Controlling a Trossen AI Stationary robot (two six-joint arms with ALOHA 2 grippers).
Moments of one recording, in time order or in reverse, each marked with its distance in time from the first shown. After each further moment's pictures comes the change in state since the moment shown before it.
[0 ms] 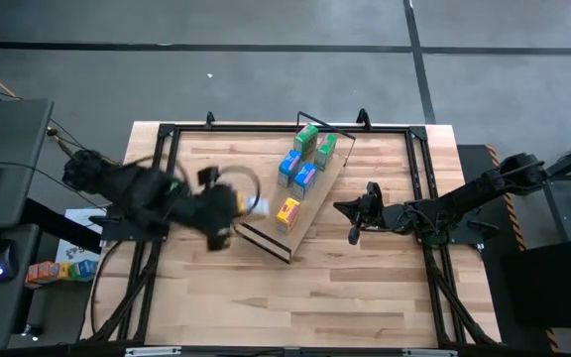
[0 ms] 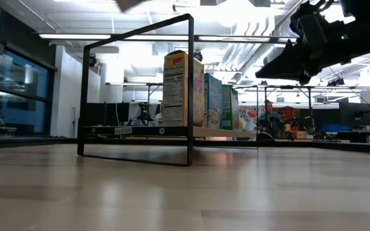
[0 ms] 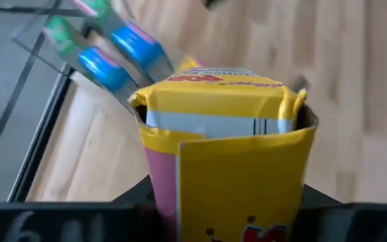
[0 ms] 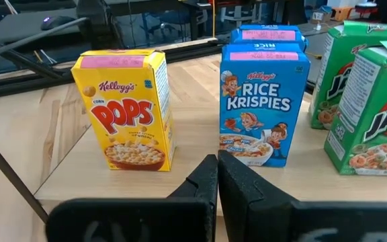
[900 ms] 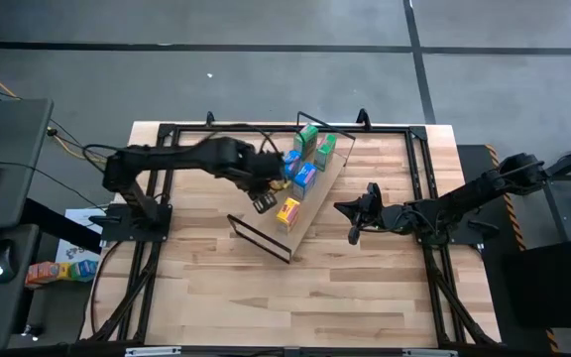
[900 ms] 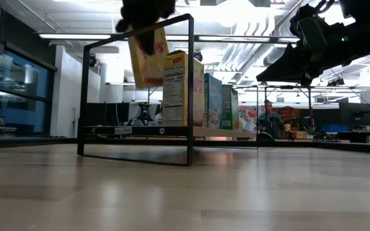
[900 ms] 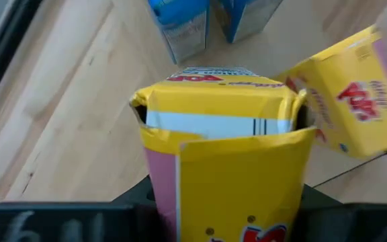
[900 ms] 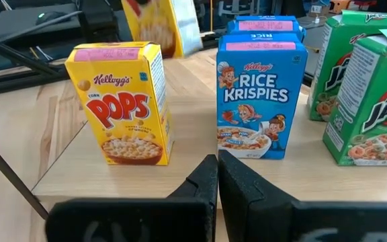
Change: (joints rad) left arm 0.479 0.276 0.000 0.019 0.291 -0.037; right arm -0.001 0.000 0.000 -0.030 0.003 0.034
